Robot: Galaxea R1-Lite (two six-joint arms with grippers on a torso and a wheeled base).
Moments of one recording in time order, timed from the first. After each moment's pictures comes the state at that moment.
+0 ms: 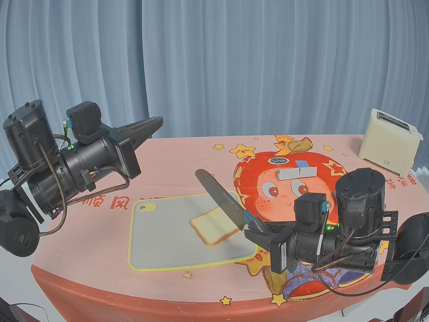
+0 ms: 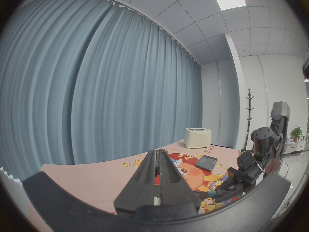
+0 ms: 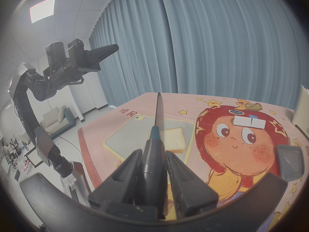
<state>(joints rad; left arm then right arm) -0.44 1.53 -0.70 -0.92 -0.26 -0.08 0.89 1.66 -0.65 -0.55 -0.10 0.23</state>
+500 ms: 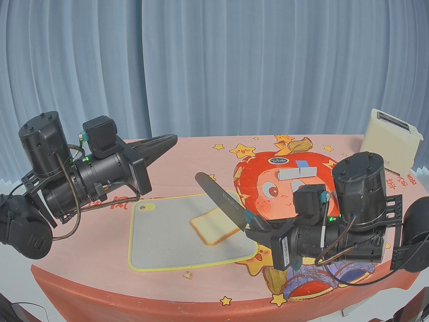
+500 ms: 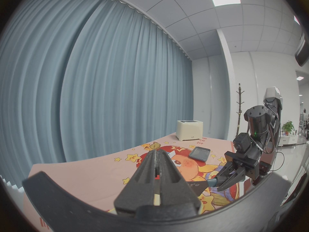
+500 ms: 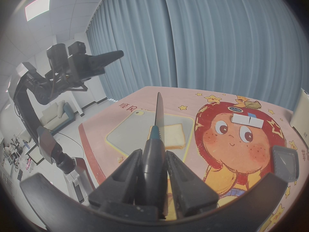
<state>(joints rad) -0.44 1.60 -0.67 -0.97 -0.36 -0.04 0.90 1.63 -0.78 -0.31 -0.09 0.23</state>
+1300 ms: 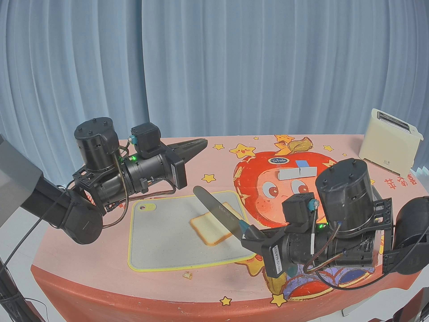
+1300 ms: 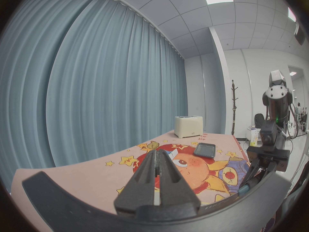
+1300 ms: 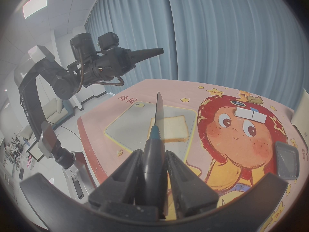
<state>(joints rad) -0.44 1.91 -0.84 -1.13 -0.45 -0.01 0.92 1.67 -0.81 -0.24 -0.10 0.24</state>
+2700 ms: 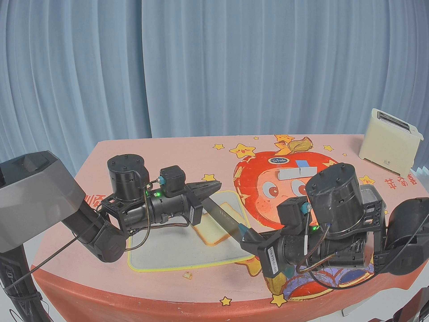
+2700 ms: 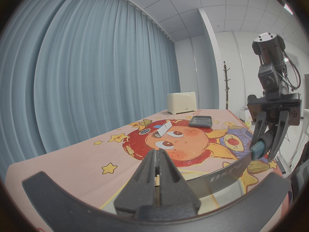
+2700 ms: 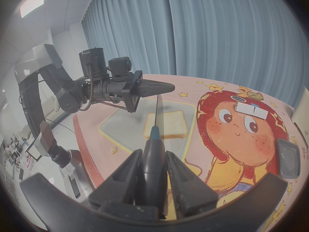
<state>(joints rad) -0.48 2.09 -0.78 -1.20 -0.47 0.15 0.91 1.71 -0.82 -0.24 -0.10 0.25</state>
